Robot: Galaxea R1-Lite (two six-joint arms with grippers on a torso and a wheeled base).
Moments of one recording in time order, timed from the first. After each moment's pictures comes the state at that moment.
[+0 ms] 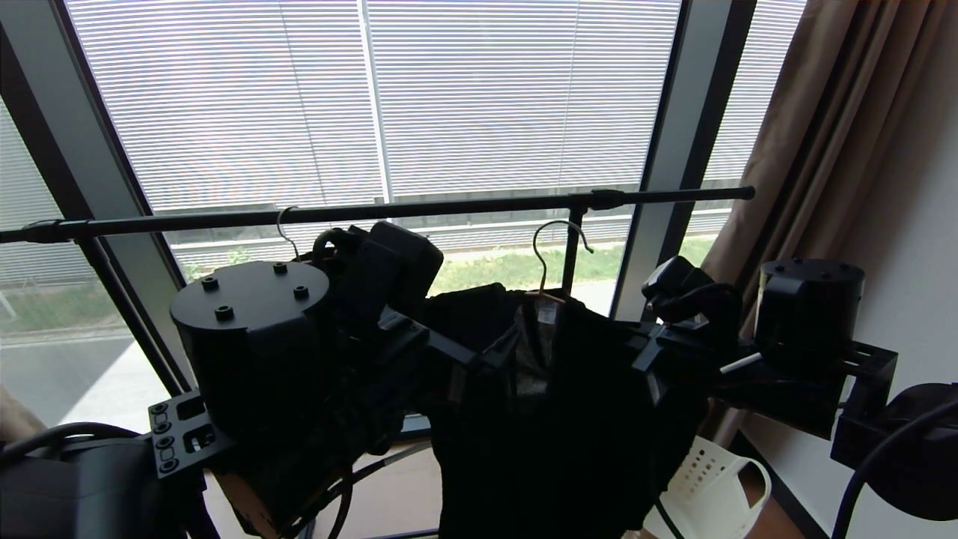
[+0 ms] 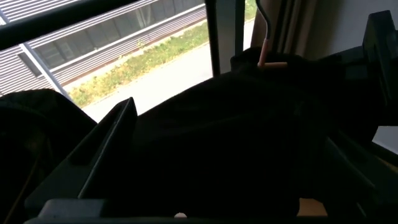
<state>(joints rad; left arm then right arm) -0.84 1.66 -0.69 -0.86 0.30 0.11 0.46 1.75 -0.65 -0.79 0.19 -0.28</state>
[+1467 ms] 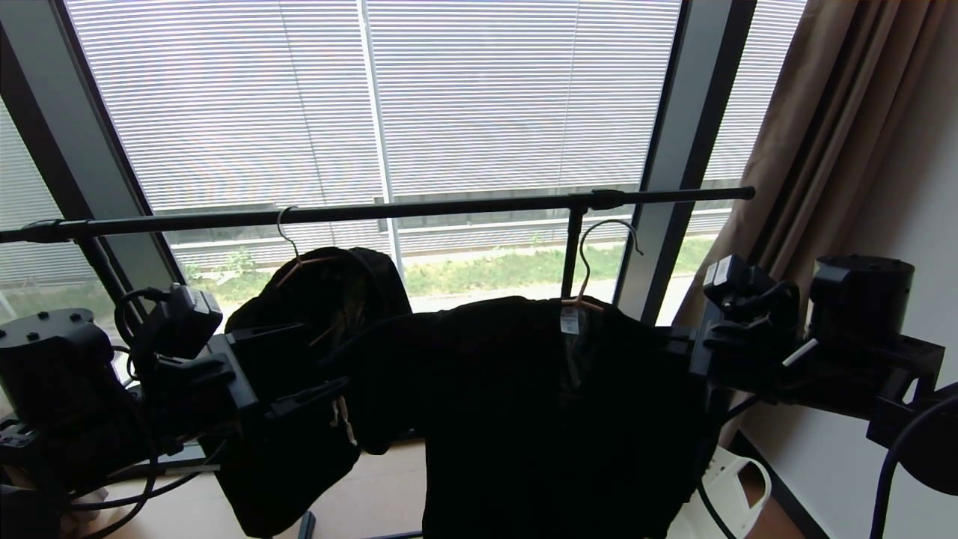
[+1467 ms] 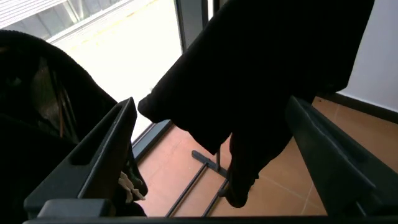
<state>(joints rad) -0.06 1.69 -0.31 -1.20 -0.74 0.24 0.27 1.73 -0.62 -0.79 0.62 -0.29</state>
